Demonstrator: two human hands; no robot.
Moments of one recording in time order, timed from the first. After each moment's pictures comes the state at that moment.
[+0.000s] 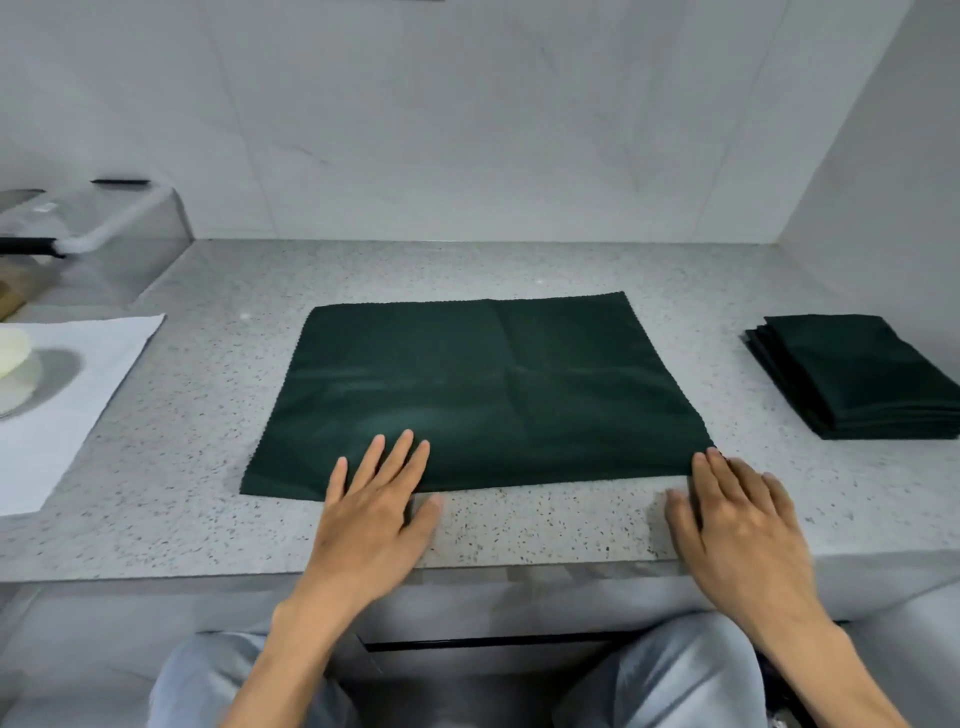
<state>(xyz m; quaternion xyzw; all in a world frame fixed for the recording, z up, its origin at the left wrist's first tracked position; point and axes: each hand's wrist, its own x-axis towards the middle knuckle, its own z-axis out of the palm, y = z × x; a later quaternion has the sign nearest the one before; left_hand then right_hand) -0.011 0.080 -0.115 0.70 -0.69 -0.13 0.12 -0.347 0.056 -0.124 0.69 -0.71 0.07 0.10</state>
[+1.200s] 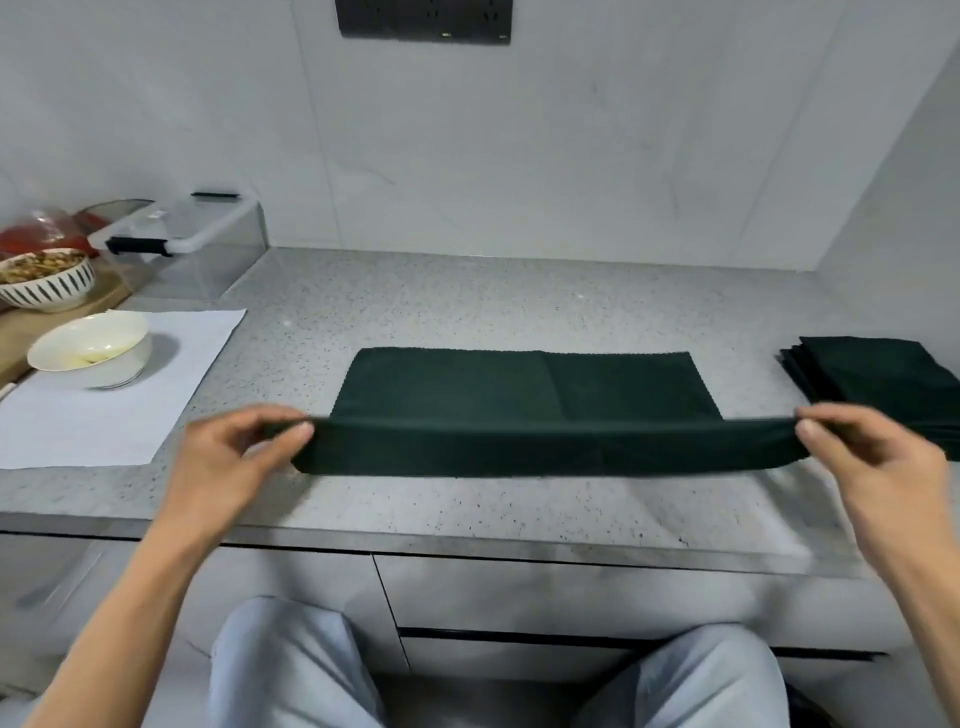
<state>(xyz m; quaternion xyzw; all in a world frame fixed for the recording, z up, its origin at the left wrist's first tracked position) 0.115 0.126 -0.055 0.62 -0.53 -0.19 0.55 -0.391 0.039 -0.052 0.59 -0.54 0.55 -0.24</state>
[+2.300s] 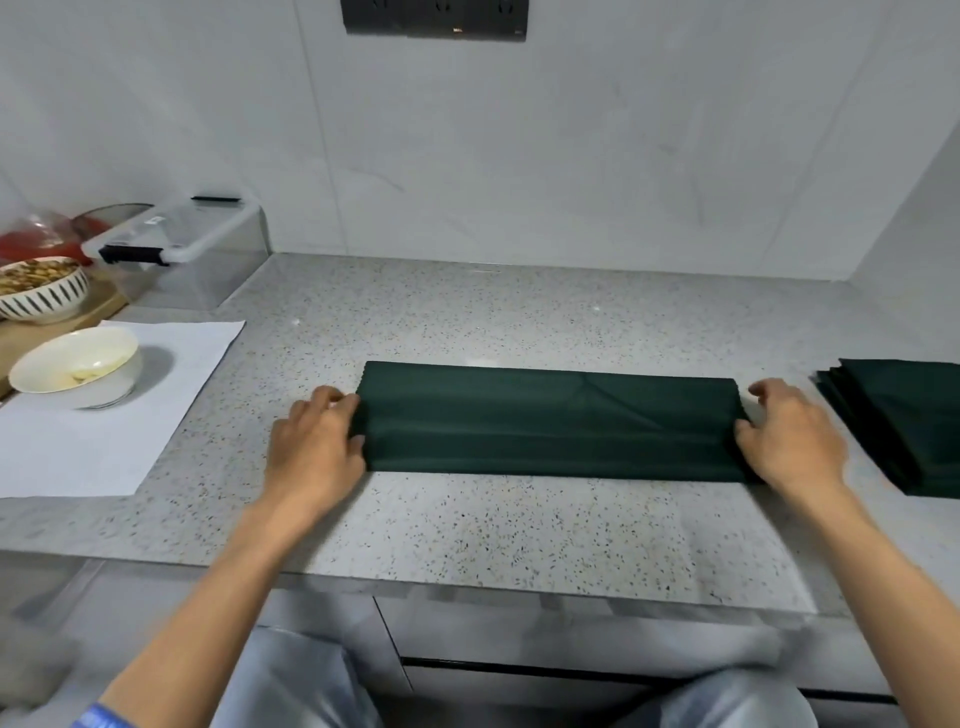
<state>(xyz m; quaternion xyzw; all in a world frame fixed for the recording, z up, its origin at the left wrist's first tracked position) 0.095 0.035 -0.085 0.78 -0.60 0.01 0.16 -0.345 -0.078 -0.078 0.64 -0.74 0.22 -0.01</state>
